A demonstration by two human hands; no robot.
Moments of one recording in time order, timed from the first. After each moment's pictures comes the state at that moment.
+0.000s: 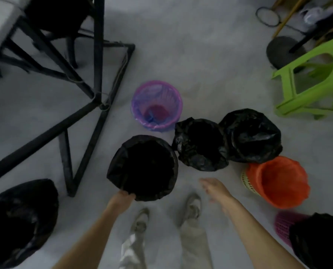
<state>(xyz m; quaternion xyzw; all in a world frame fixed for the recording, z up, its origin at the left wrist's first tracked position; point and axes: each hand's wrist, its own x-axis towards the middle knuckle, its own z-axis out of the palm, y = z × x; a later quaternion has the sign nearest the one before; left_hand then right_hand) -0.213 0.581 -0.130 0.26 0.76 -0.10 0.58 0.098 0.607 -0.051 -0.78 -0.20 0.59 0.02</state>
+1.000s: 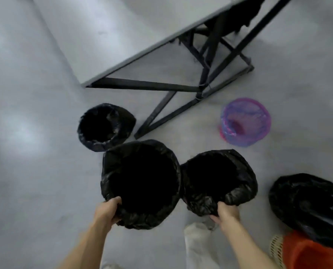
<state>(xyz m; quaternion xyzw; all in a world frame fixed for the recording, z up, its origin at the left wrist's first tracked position) -0.258 0.273 -0.044 -0.31 0.78 0.34 0.42 0.016 0.499 -0.064 -0.80 -0.22 0.56 0.05</state>
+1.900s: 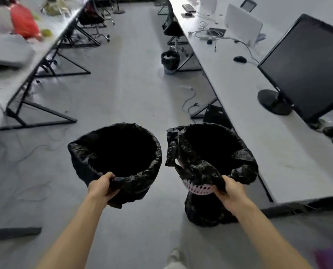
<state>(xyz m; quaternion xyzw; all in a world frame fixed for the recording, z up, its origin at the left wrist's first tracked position) -0.781 -0.090 0.269 -0.35 0.63 0.67 0.19 -0.625 0.243 0.278 -0.52 -0.38 0.76 0.06</state>
